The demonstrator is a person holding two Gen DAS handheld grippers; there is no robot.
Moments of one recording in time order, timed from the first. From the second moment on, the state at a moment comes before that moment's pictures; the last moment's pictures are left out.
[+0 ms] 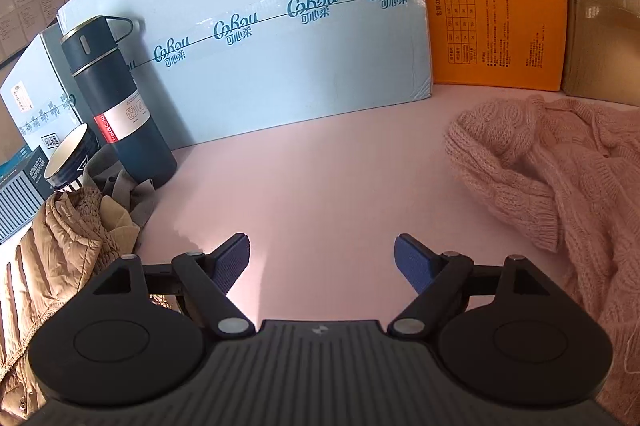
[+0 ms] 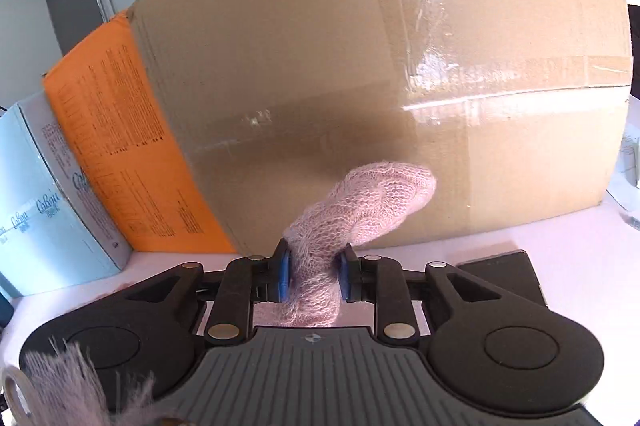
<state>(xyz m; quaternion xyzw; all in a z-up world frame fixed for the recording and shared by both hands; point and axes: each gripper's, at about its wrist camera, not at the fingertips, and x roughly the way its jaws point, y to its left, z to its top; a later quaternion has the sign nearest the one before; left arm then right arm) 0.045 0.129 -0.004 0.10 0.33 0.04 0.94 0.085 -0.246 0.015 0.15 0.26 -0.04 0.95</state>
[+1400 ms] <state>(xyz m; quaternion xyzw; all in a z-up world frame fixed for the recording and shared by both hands) 0.021 0.038 0.068 0.12 0.18 -0.14 0.97 0.031 -0.179 0.035 0.11 0.25 0.15 0.95</state>
